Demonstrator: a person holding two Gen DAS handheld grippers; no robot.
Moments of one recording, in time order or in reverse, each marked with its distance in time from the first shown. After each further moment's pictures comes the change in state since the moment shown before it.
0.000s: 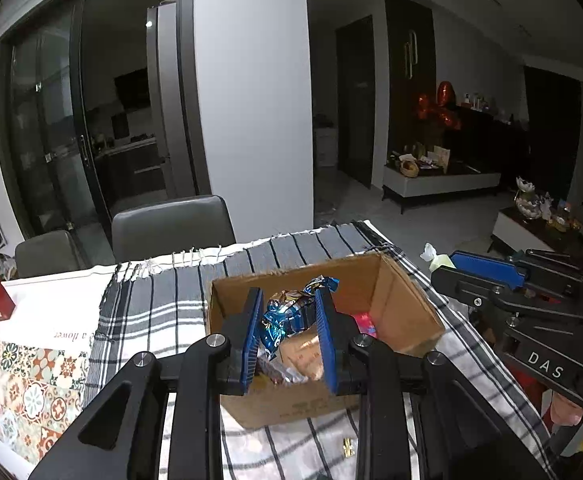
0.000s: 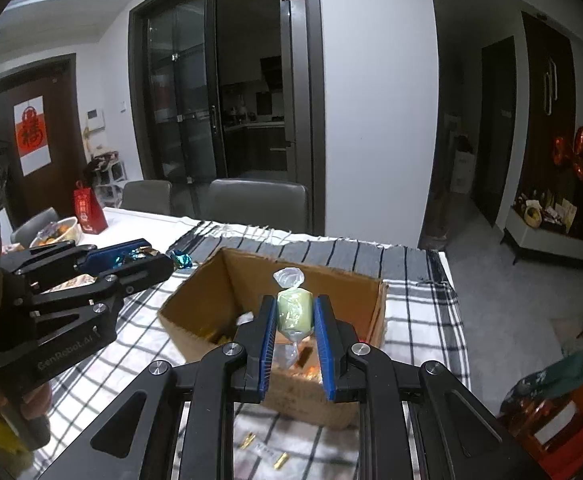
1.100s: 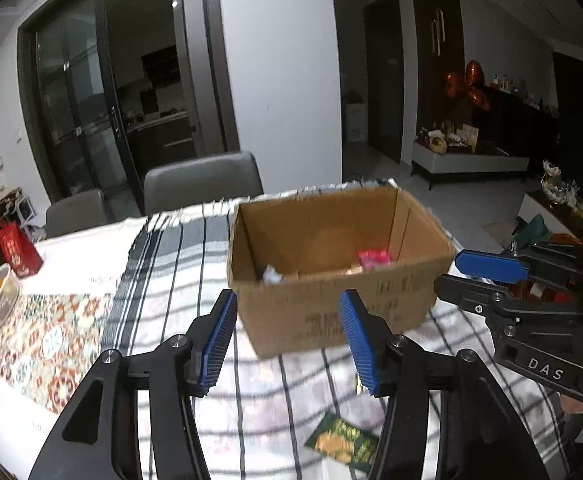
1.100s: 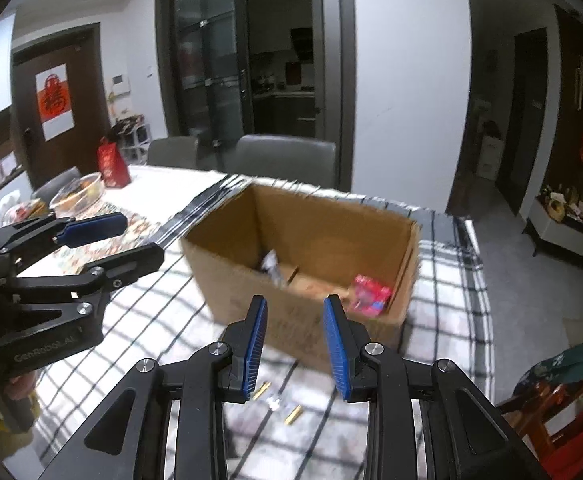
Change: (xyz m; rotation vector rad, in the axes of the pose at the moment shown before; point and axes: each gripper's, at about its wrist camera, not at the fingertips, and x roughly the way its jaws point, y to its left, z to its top) left arm -0.035 -0.011 -0.074 -0.032 0.097 0.124; right arm -0.004 0.021 -0.061 -0.073 0.123 0.114
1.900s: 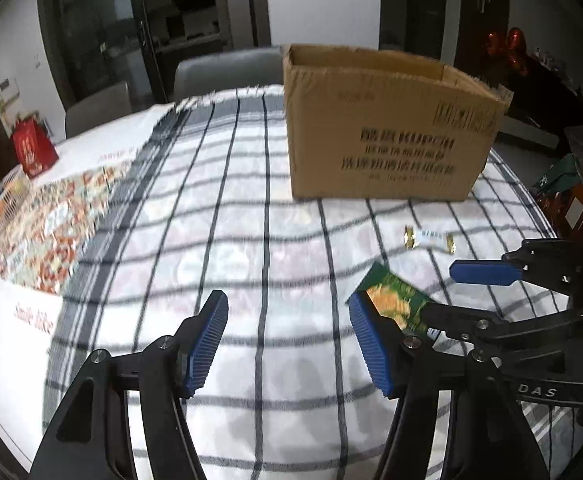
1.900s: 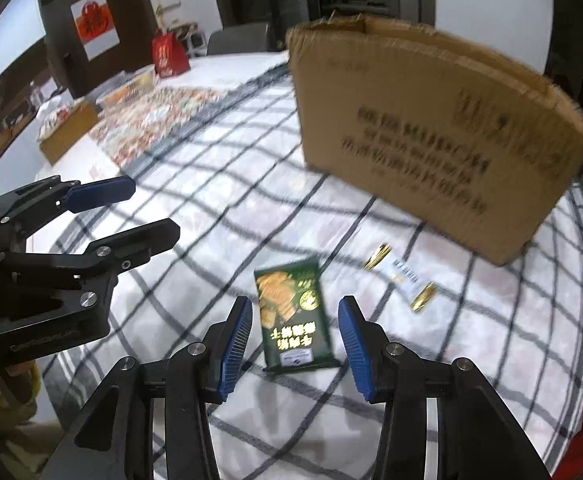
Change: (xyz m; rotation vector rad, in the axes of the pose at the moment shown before) left arm 0.012 0.029 -0.125 -0.108 0.258 0.061; right arm 0.080 0.069 -0.100 -0.089 0.351 0.205
